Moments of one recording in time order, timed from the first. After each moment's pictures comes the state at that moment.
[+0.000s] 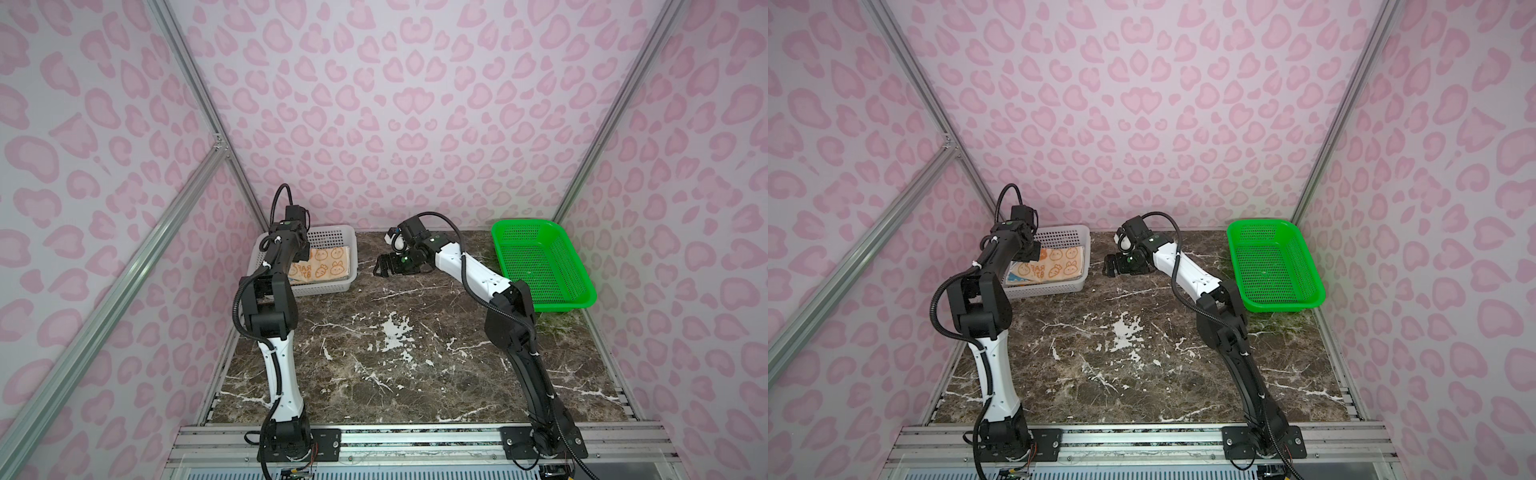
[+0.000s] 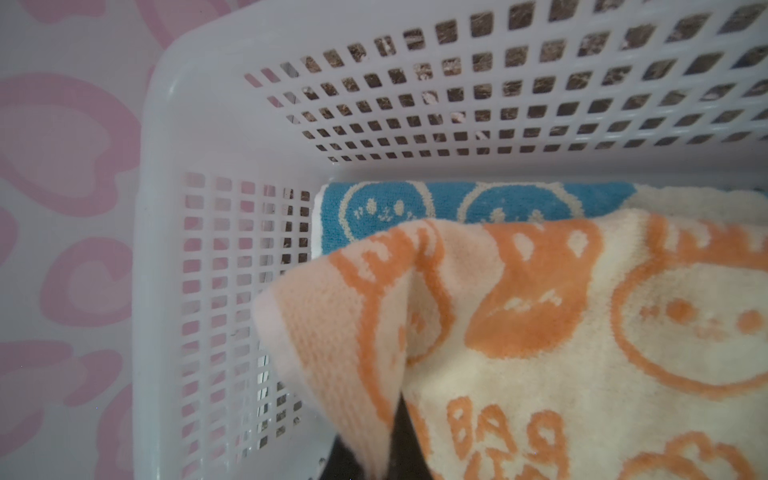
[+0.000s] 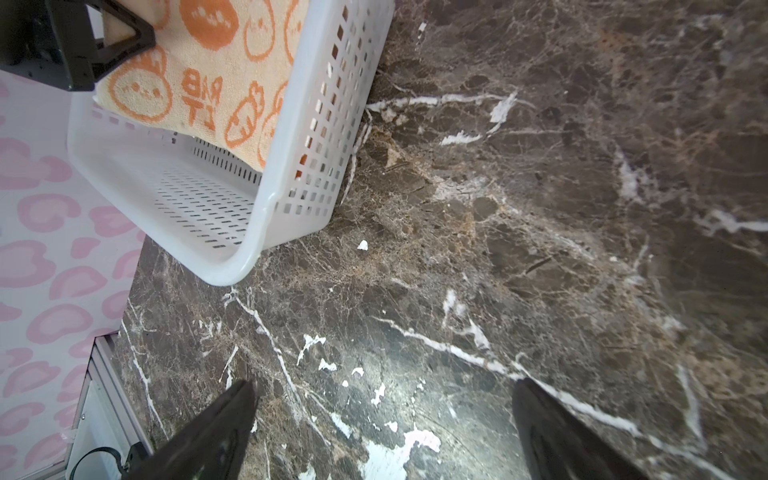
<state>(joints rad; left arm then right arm) 0.07 2.27 2.06 -0.90 -0.41 0.08 0.62 2.37 2.24 -0.83 -0.37 0.35</state>
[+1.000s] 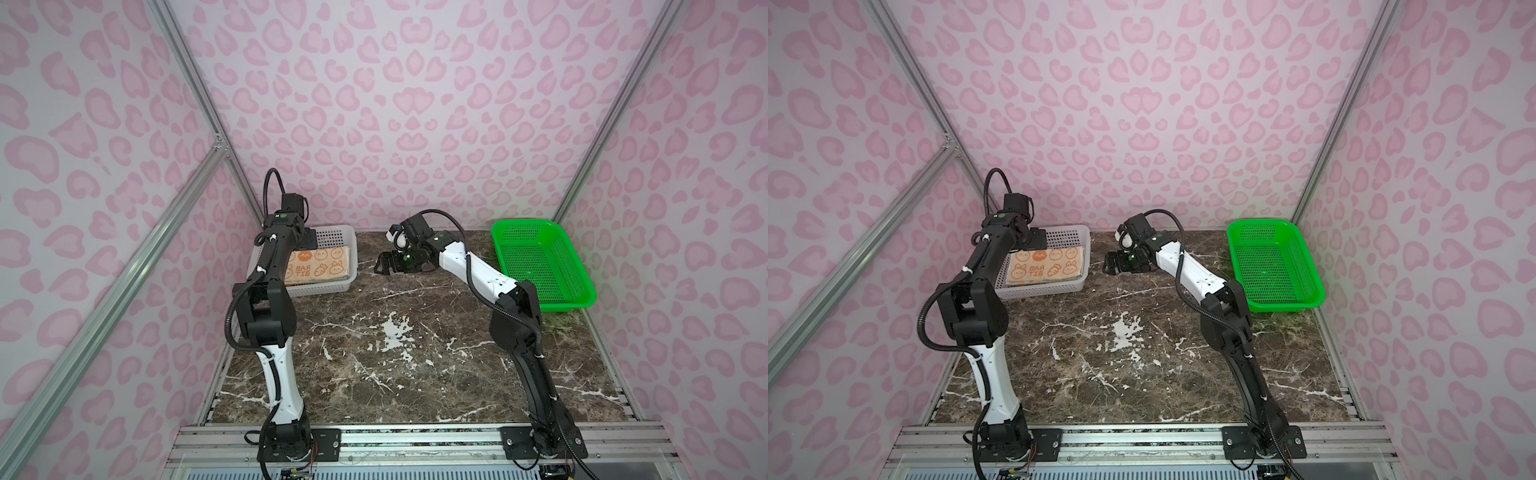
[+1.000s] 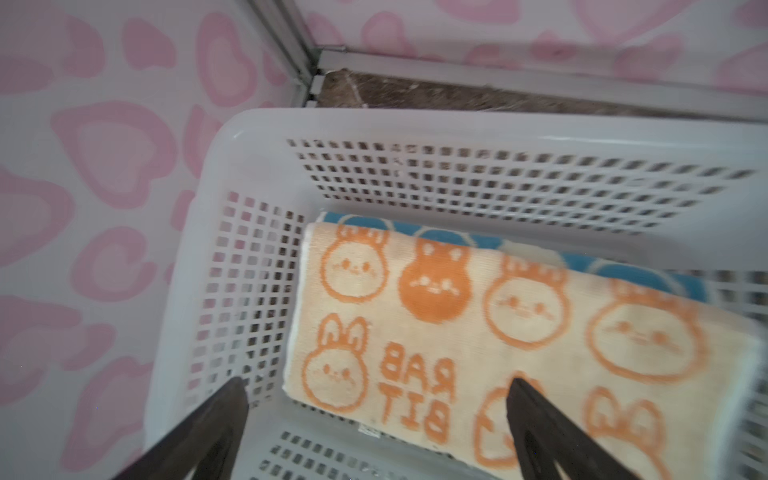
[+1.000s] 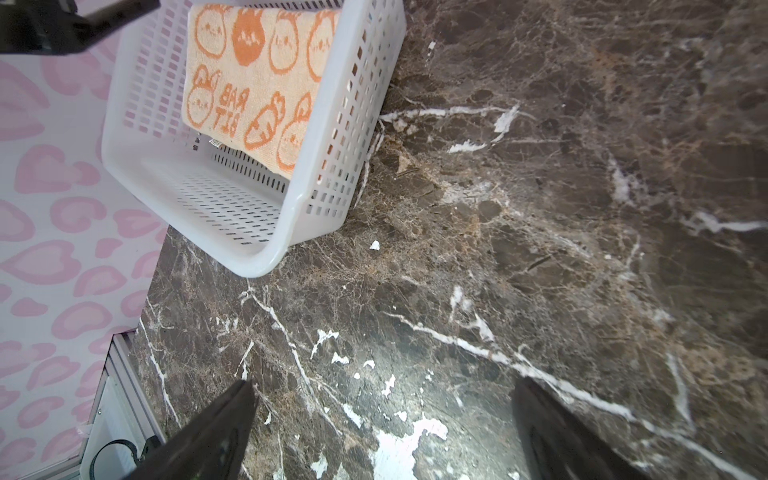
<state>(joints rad) 0.04 2.12 2.04 -0.89 -0.24 -0.11 0.61 2.30 2.17 -0.80 -0.38 0.36</state>
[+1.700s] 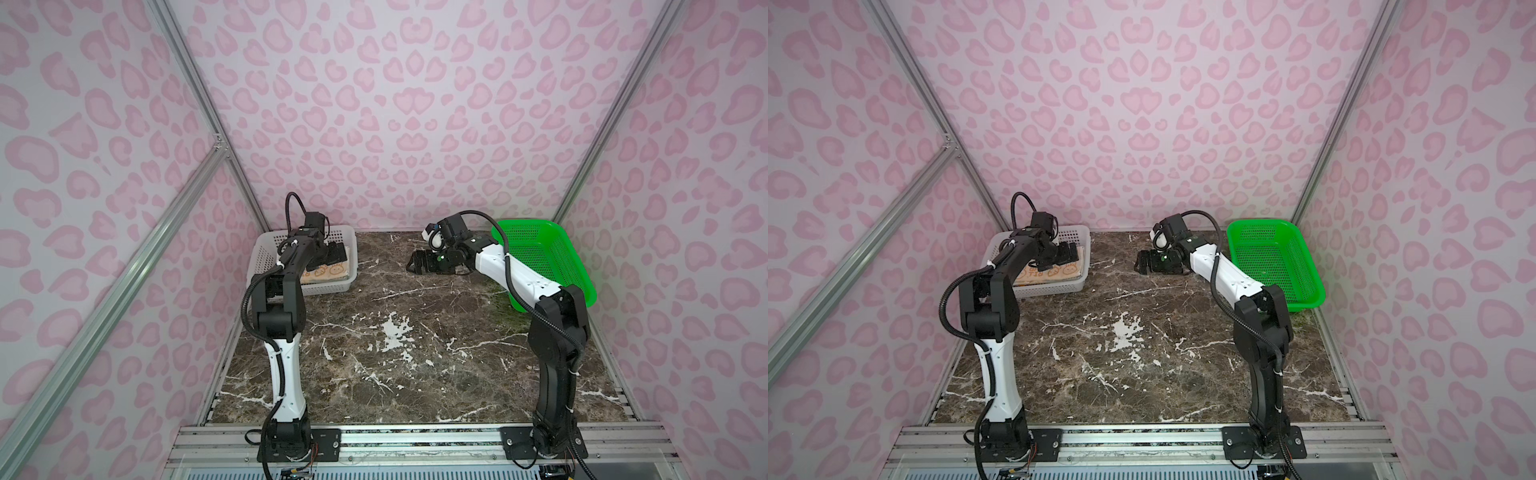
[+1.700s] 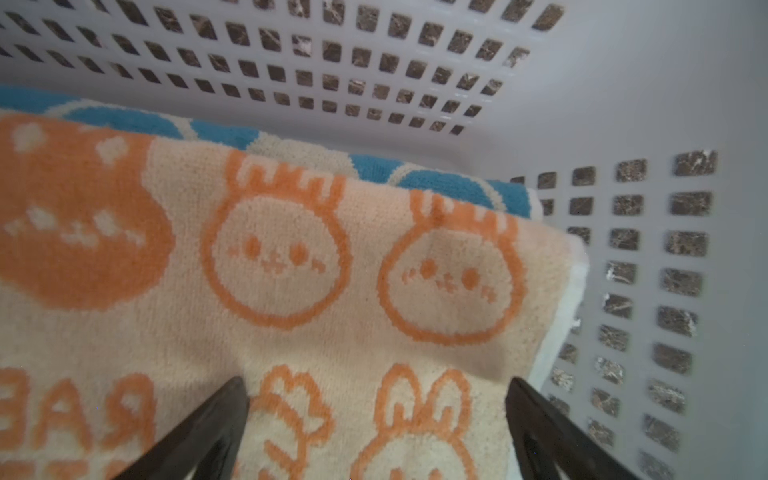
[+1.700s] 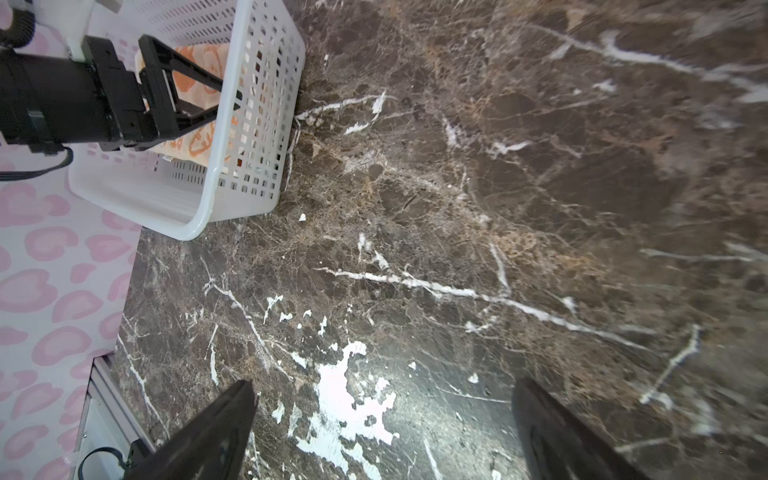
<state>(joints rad) -0.03 2.23 1.92 -0.80 0.06 -0.29 0.46 1.98 1.76 -0.72 -0.33 0.35</state>
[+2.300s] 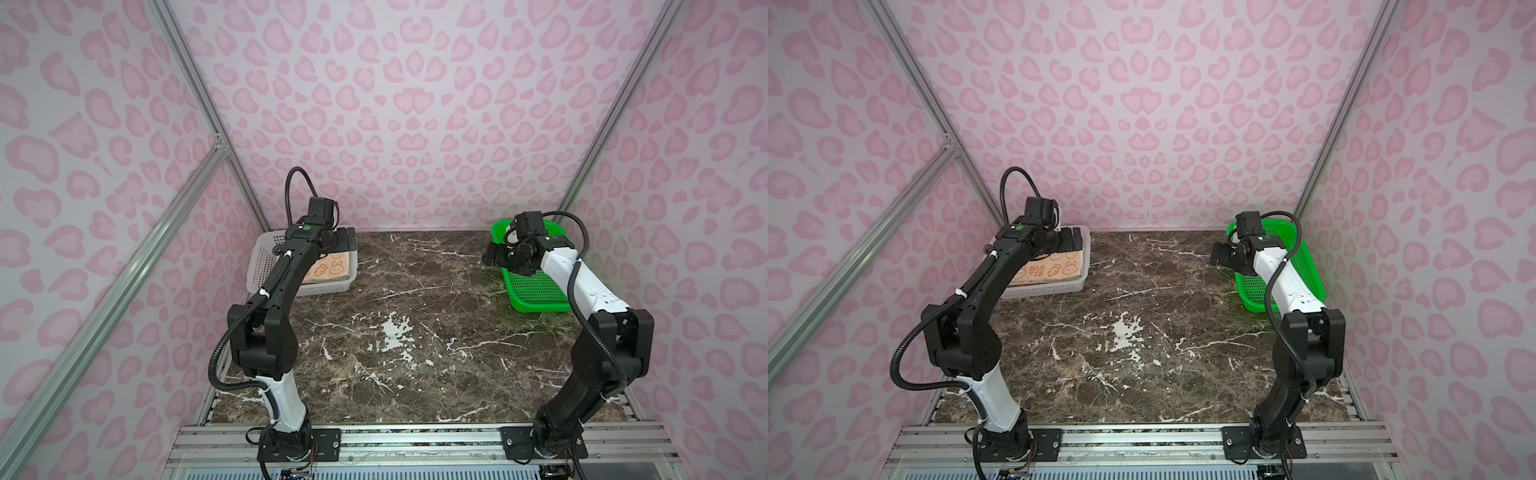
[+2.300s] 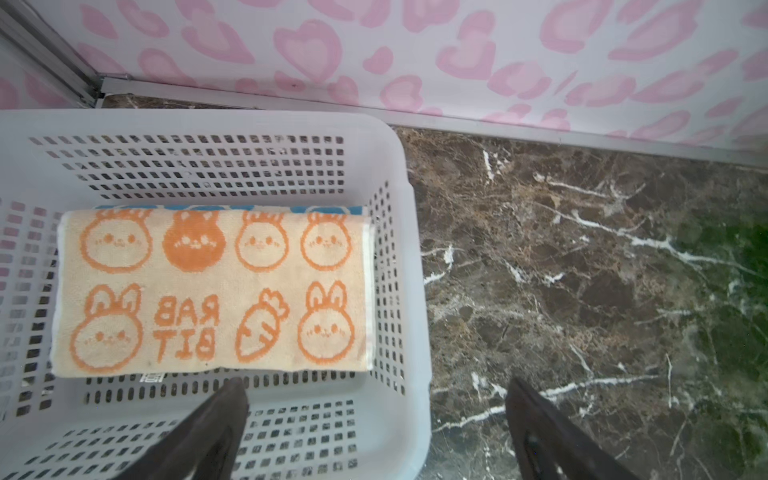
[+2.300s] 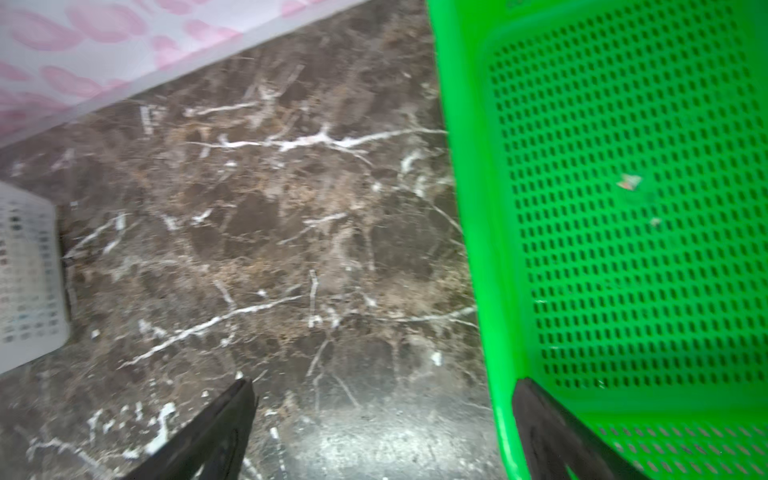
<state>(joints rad) -0.22 1.81 1.72 -0.75 -0.04 -0.22 0.06 1.76 1.53 -0.81 -0.08 0.33</state>
